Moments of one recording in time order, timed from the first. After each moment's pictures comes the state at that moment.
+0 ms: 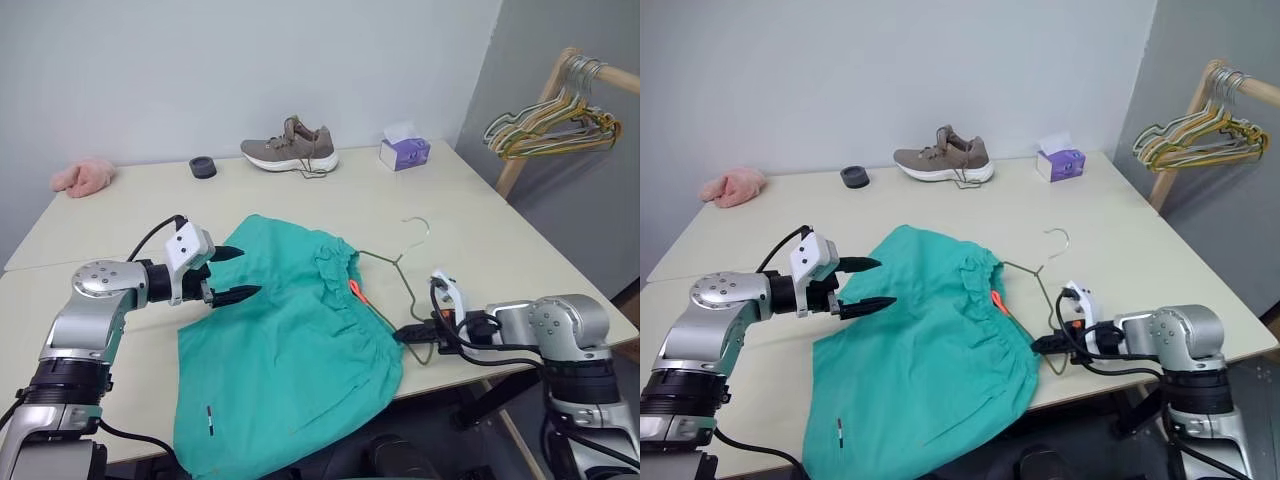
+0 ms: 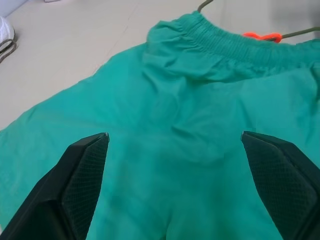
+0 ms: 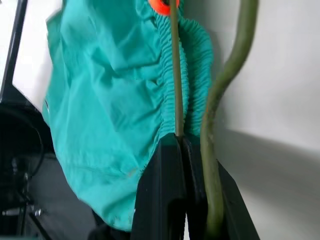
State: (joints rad) left arm -0.37 0.81 0.04 0.21 -0.29 0.22 -1.16; right arm -0.44 -0.43 -0.09 -0.15 0.70 1.60 0.59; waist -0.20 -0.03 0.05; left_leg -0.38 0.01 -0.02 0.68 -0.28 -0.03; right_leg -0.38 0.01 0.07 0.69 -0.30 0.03
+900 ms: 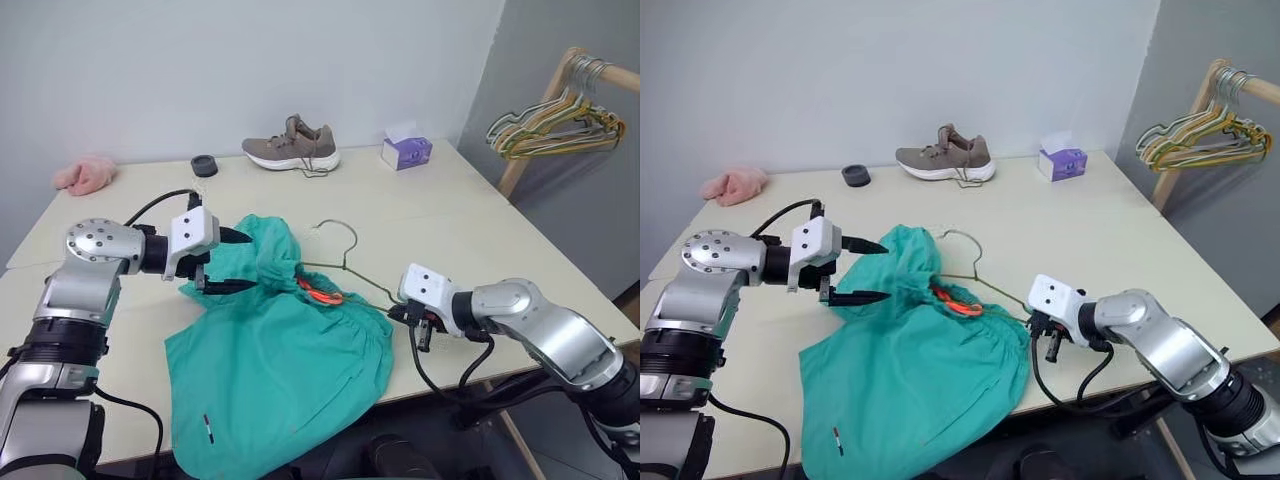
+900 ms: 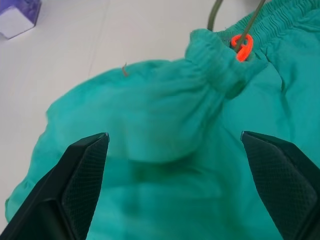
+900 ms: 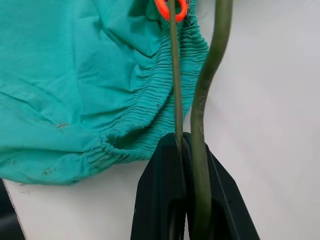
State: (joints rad) left arm -0.57 0.88 -0.07 0.34 -0.19 0.00 -1.41; right arm -0.45 -0.81 0.46 -0.49 0.26 0.84 0.77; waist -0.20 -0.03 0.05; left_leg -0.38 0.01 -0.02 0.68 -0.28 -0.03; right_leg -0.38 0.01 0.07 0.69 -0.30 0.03
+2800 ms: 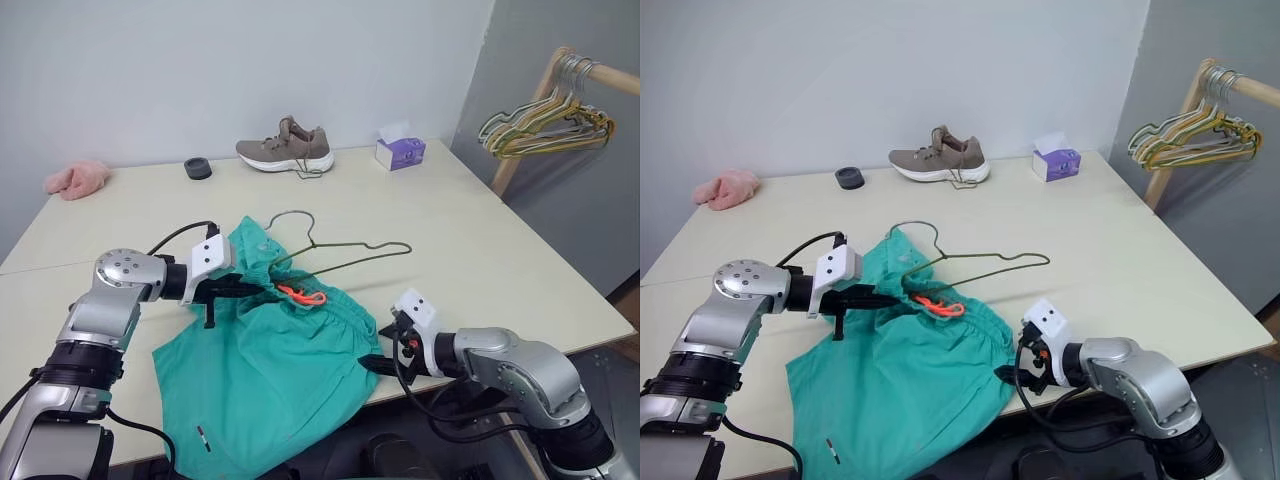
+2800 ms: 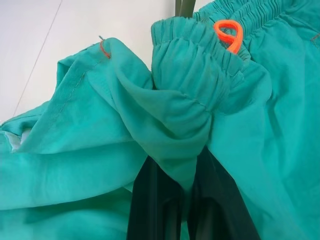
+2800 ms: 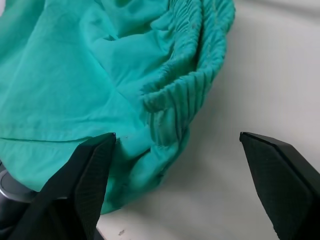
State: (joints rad) left arm -0.46 0.82 -0.08 0.27 -0.19 0.11 -1.32; right arm -0.20 -0.46 0.26 -0.48 0.44 1.14 0.58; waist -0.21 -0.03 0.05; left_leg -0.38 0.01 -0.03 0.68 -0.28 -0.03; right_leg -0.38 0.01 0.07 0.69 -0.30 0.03
